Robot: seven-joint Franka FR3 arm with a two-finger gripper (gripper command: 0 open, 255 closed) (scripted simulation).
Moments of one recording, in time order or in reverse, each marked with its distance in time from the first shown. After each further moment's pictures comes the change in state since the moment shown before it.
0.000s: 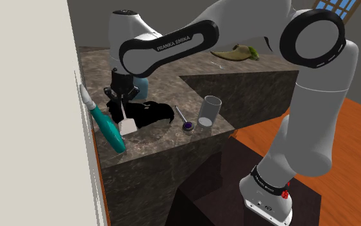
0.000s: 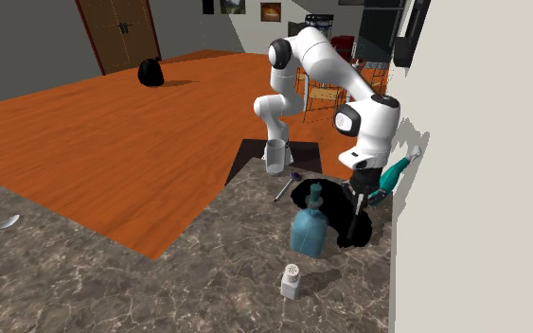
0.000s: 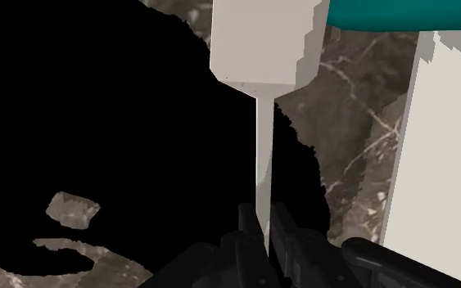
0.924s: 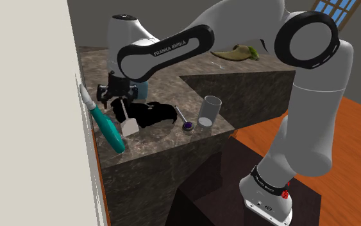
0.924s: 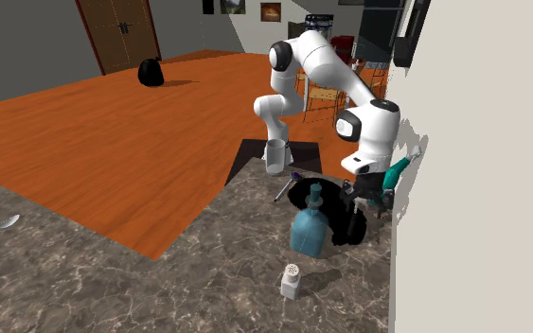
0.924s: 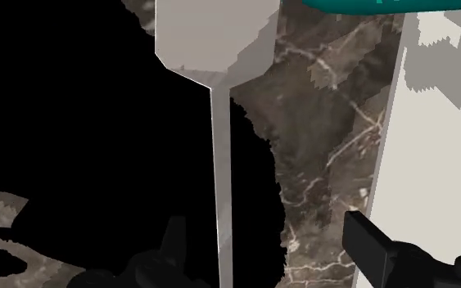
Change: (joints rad) arm 0.004 0.032 0.001 0.005 0.005 0.072 -0.005
